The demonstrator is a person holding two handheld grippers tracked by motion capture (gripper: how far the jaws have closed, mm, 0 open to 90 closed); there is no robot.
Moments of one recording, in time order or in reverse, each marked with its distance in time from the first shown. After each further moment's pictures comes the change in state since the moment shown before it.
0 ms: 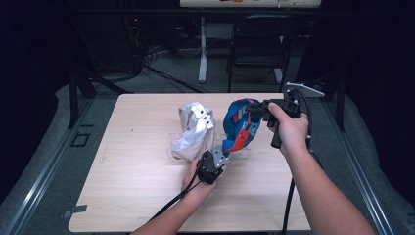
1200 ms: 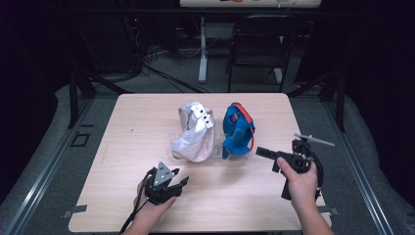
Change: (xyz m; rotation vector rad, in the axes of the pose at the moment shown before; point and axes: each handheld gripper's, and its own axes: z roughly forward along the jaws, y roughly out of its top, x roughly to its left) left arm 0.059 -0.099 -0.096 -0.055 -0.037 -0.174; right arm -0.093 -0.104 -0.022 -0.097 -0.130 -0.244
